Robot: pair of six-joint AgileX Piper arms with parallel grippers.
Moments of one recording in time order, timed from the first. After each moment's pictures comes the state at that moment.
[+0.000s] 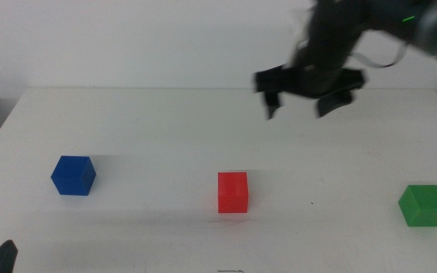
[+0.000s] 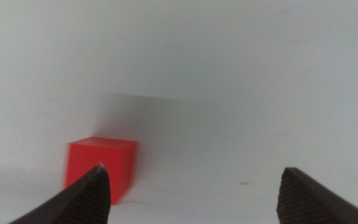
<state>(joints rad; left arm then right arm) -0.02 -0.01 0.03 0.02 0.23 -0.05 0.54 1.90 -1.84 -0.09 1.23 0.46</state>
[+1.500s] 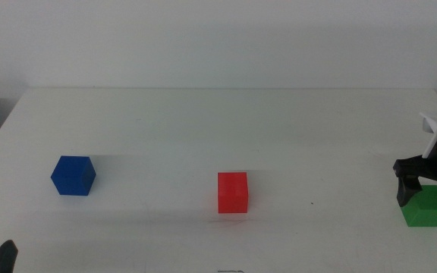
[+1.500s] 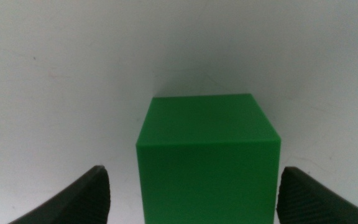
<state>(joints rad) -0.02 -0.01 0.03 0.02 0.23 -0.05 -0.02 1.85 -1.23 0.02 1.03 0.01</state>
